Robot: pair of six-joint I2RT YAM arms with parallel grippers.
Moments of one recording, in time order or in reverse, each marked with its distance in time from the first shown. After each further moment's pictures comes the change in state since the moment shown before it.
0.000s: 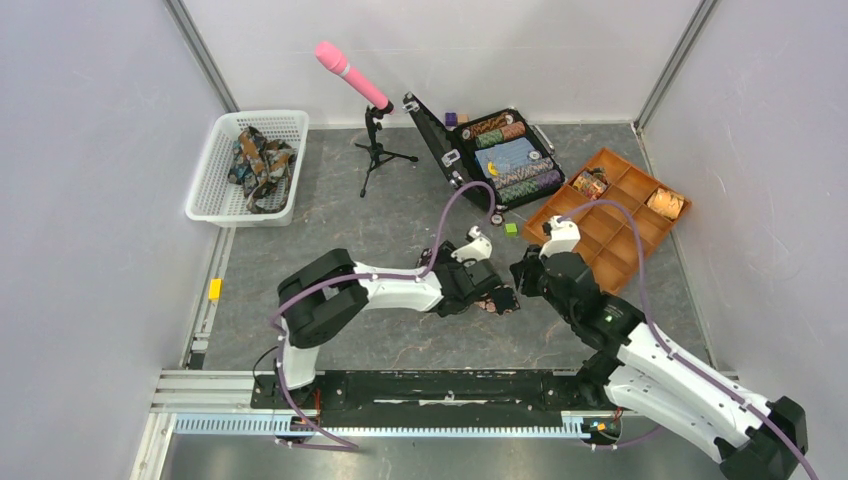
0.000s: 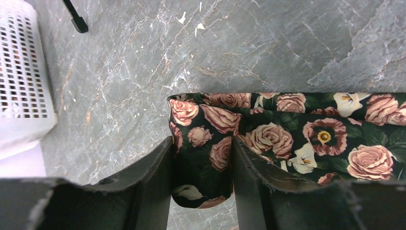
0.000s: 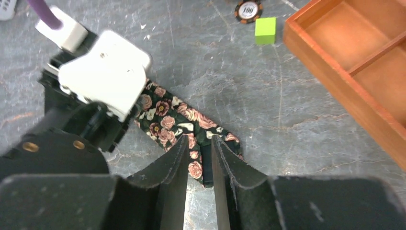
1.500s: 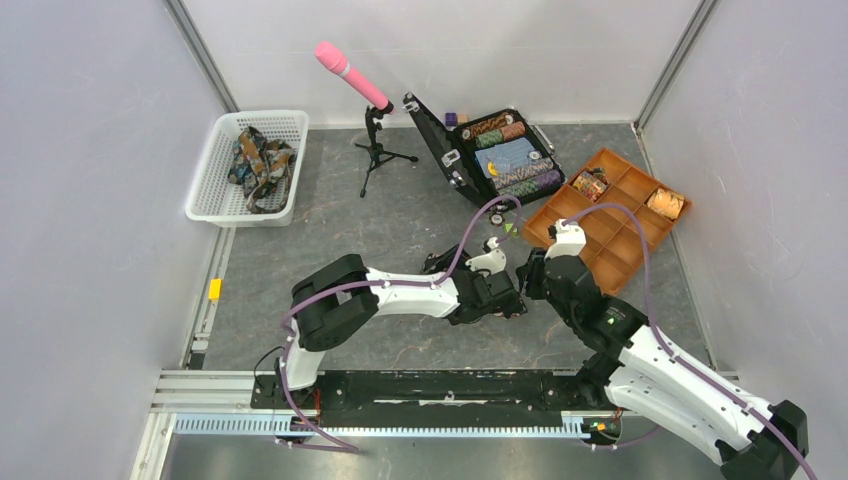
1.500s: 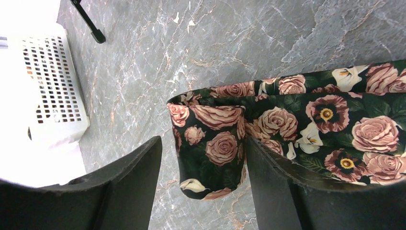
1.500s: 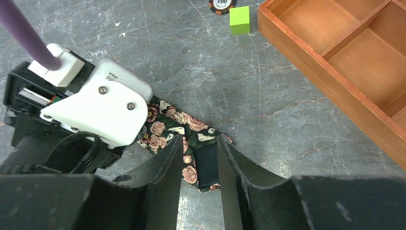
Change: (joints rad) left arm -0.087 0.081 0.136 -0.208 -0.068 0.010; right arm 0.000 -0.043 -0.006 -0.080 0.082 0.035
